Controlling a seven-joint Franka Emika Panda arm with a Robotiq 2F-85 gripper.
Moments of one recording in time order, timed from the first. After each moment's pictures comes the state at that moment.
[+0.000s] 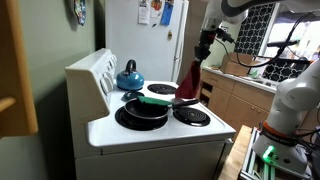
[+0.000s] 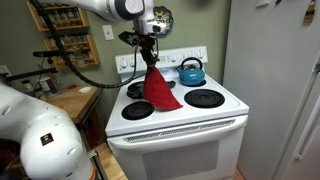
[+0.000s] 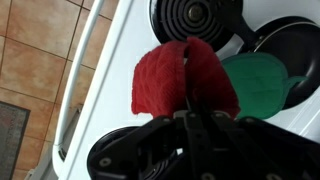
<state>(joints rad) 0.08 -0.53 0.12 -2.29 0.16 1.89 0.28</state>
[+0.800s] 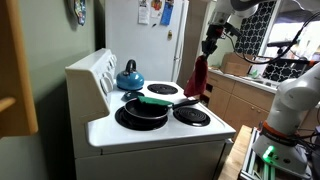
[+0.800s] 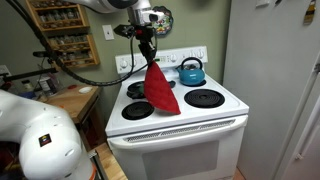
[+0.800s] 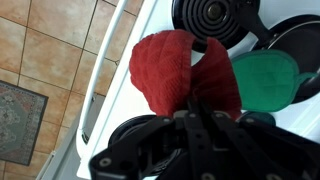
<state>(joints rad) 0.05 -0.62 0.11 -2.29 0.11 1.84 0.26</state>
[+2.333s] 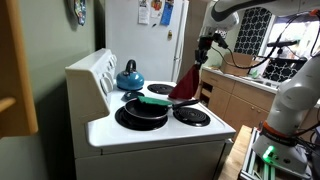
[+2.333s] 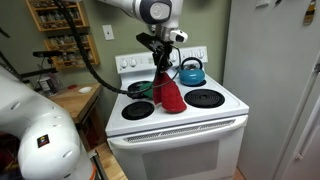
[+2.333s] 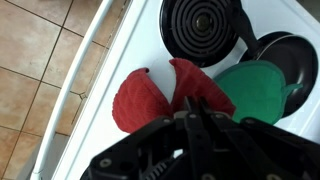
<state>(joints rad) 0.01 -0.38 -0.01 -2.22 0.29 1.80 0.02</state>
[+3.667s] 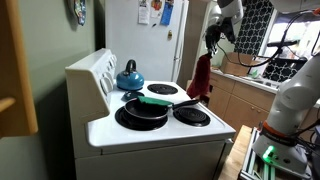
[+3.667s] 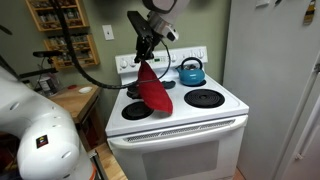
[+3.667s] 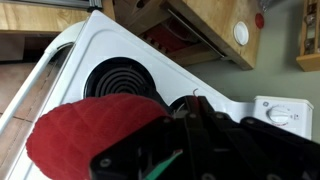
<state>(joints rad) 0.00 -0.38 -0.09 -2.12 0.61 1.37 -0.02</state>
